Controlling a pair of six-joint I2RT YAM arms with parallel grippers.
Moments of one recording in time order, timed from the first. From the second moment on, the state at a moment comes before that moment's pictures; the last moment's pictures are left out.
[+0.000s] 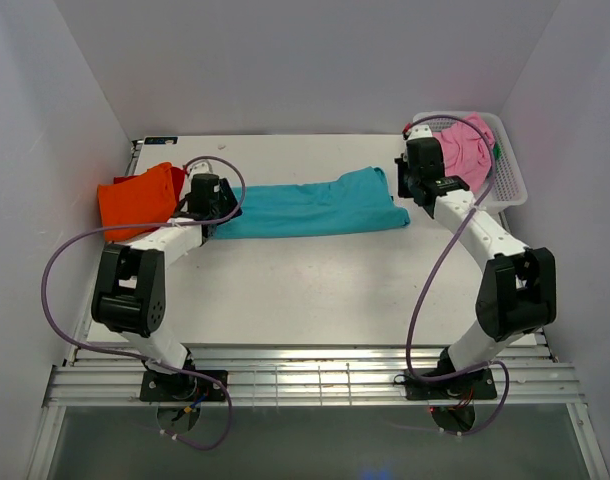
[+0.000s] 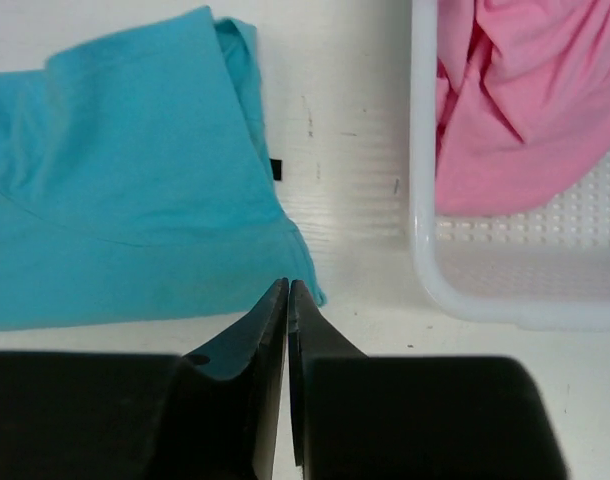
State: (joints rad) left arm -0.19 1.69 0.98 0.01 -0.18 -0.46; right arm 0.28 1.61 1.26 -0.32 0.26 0.05
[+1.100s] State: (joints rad) left arm -0.20 1.88 1.11 -0.14 -0.42 -0.53; right arm 0.28 2.18 1.69 -0.50 0.01 0.08
